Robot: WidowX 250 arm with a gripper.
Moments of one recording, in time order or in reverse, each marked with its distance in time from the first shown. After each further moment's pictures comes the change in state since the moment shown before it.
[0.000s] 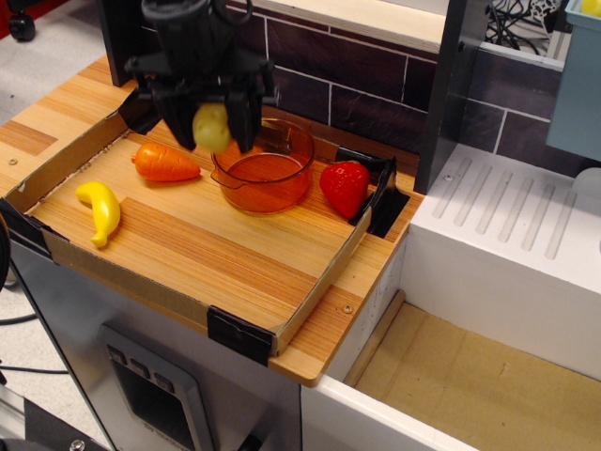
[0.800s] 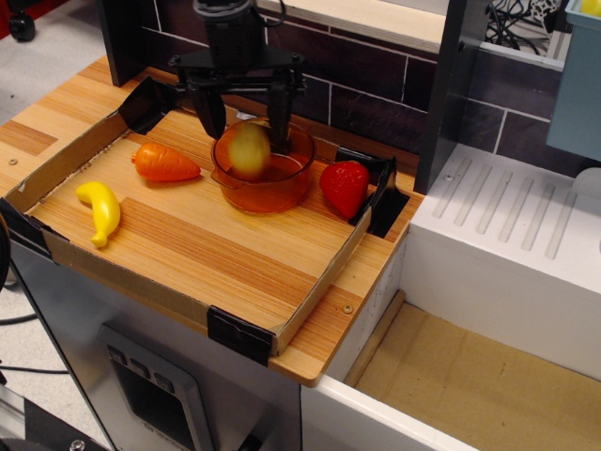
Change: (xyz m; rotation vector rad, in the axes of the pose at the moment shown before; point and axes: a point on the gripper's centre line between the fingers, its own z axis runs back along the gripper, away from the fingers) arm 0.046 -0.006 -0.037 0.037 0.028 0.058
